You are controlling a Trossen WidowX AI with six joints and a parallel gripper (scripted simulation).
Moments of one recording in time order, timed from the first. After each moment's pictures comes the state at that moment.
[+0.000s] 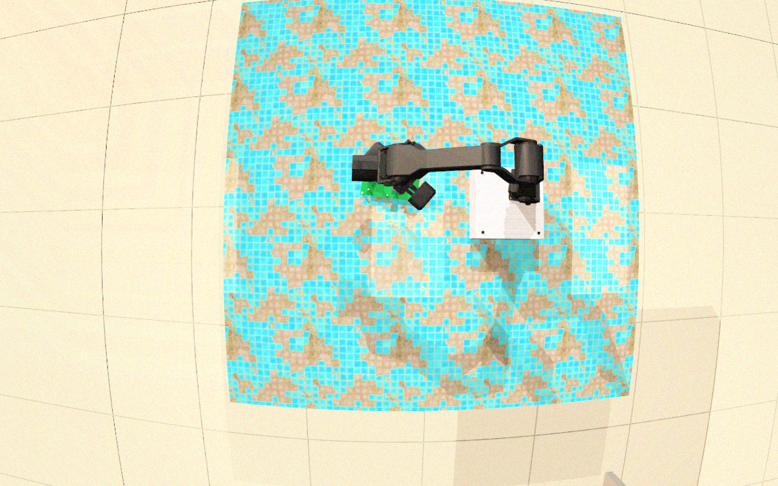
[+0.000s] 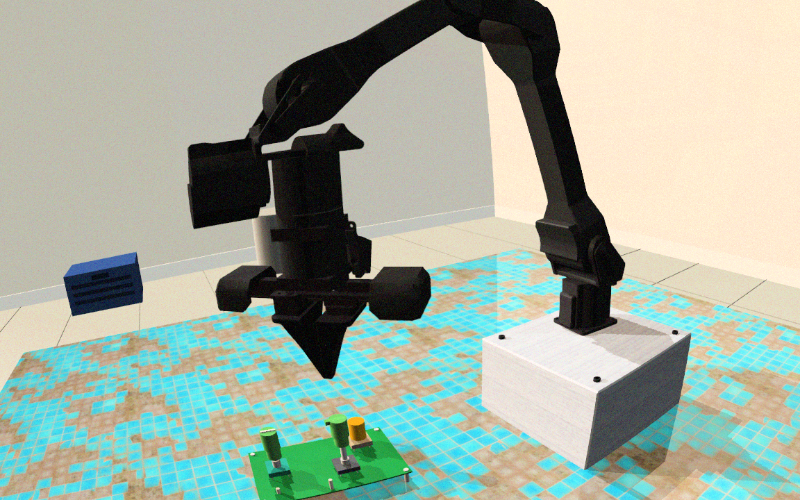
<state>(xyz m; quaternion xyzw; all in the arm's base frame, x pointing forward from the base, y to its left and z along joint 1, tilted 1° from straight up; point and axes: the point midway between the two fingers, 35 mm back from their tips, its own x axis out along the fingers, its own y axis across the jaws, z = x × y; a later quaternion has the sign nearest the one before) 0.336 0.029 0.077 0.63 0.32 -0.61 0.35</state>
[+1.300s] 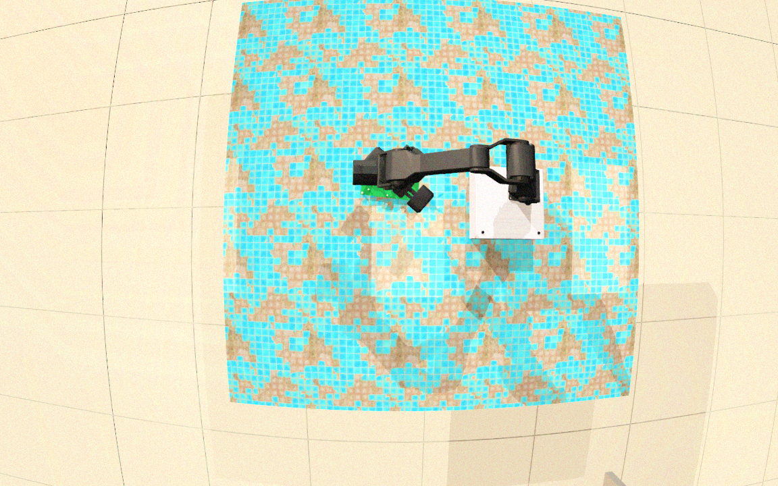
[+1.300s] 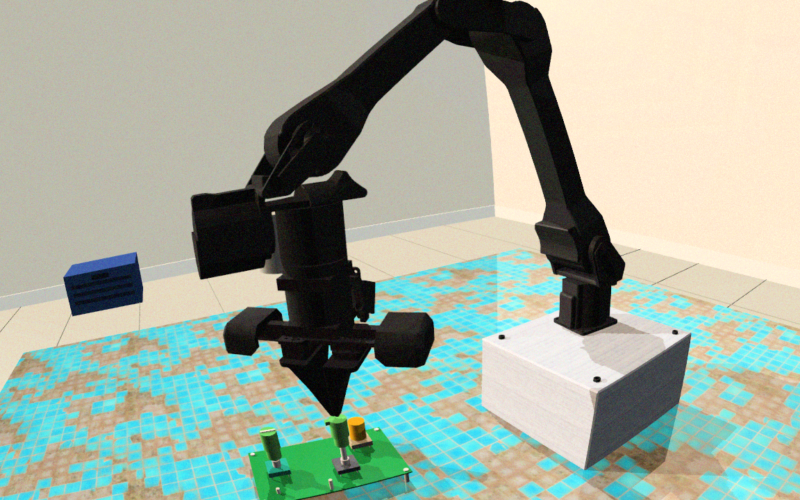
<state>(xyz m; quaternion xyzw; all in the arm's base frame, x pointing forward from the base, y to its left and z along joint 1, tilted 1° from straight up) 0.338 0.033 0.036 0.63 0.32 -0.61 0.35</state>
